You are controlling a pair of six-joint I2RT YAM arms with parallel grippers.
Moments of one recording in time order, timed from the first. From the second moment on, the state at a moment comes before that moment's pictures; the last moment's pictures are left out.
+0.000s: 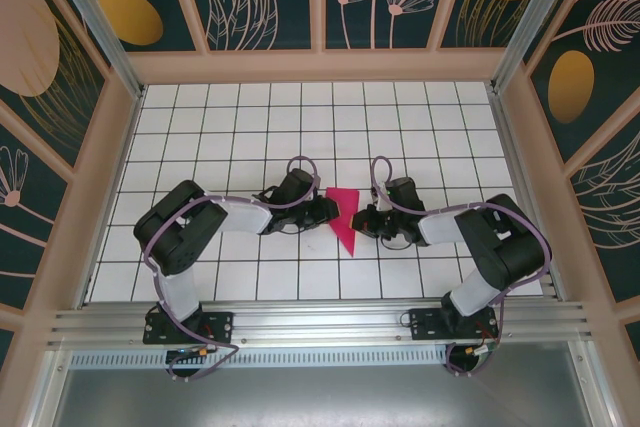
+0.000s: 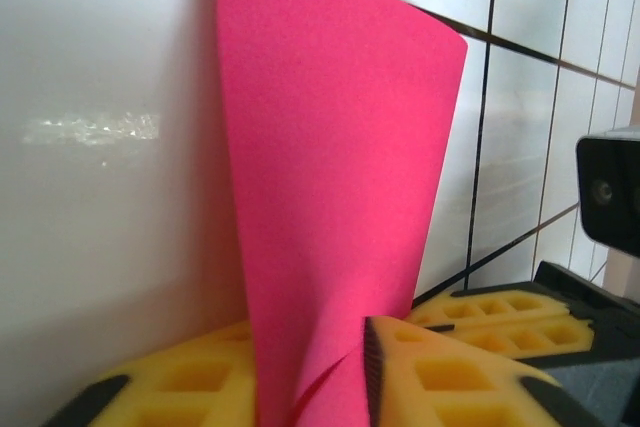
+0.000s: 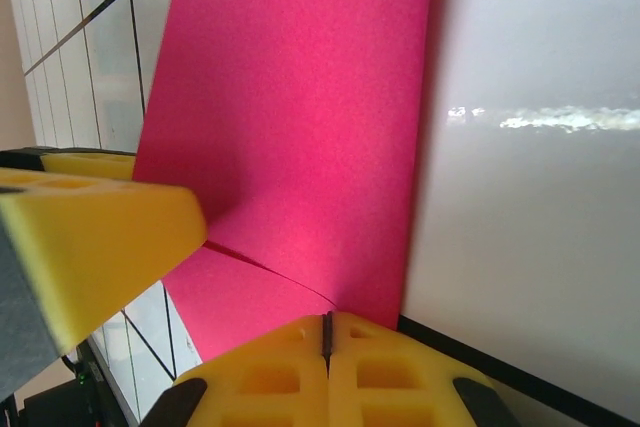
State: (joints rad) left arm -0.76 1.85 0.83 0.25 0.34 -1.05; right arm 0.48 1.60 0.46 0.30 -0.58 0.78
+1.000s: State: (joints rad) left arm -0.76 1.81 0.83 0.28 0.26 -1.14; right arm 1.06 1.29 0.26 0.37 0.34 0.48
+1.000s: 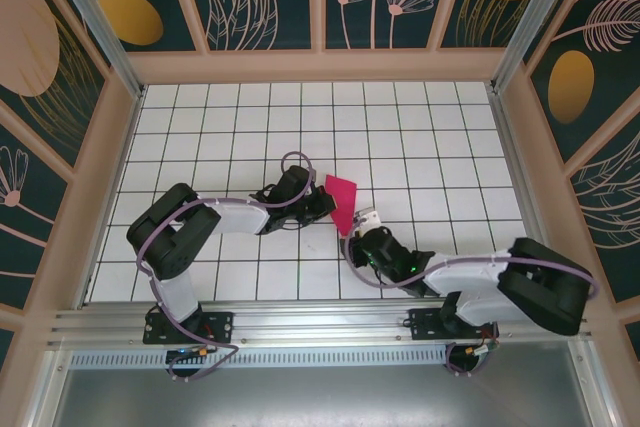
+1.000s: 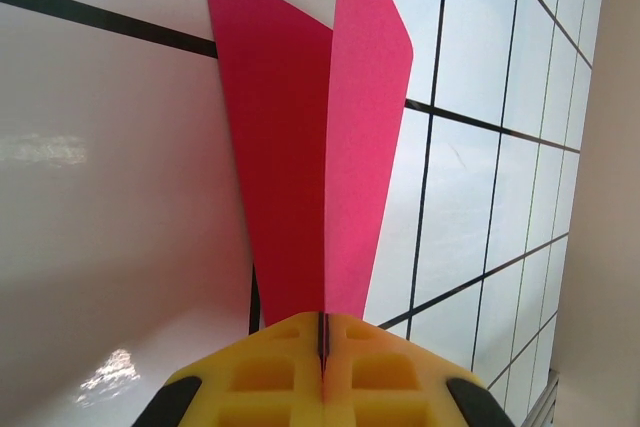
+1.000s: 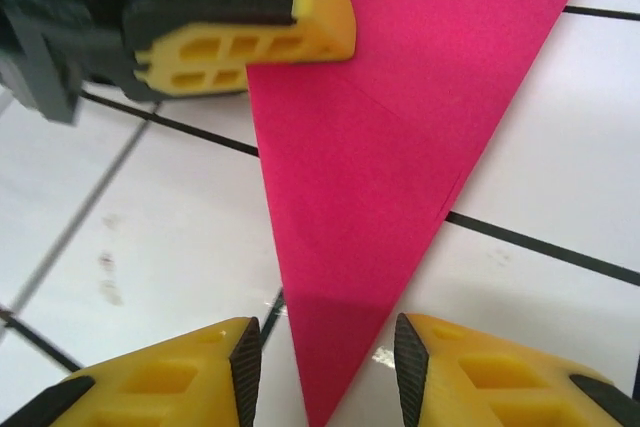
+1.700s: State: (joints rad) left arm -0.76 1.81 0.83 0.28 0.26 -1.14; right arm 1.17 1.59 0.38 0.50 0.62 0.19
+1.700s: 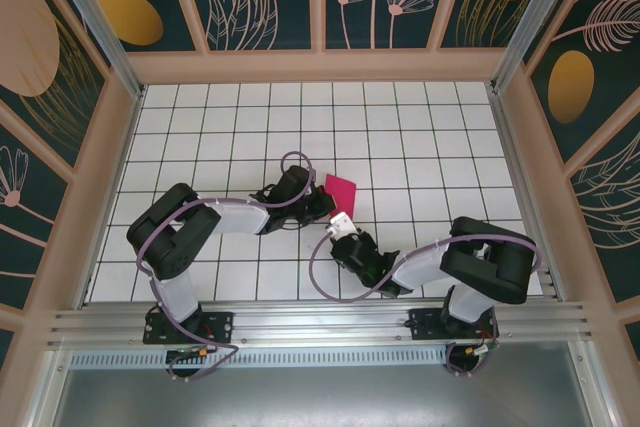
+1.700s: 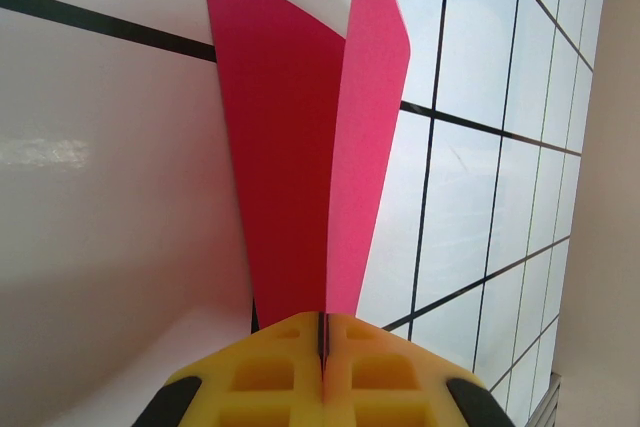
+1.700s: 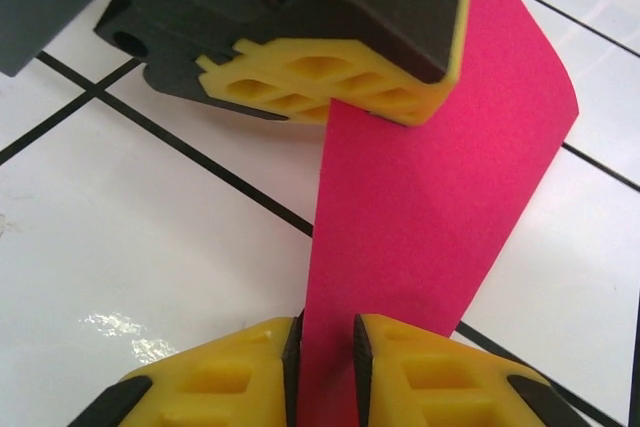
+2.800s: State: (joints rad) left arm -0.74 1.57 0.78 0.20 0.11 -1.12; right arm 1.02 1.47 0.34 0.52 0.34 0.31
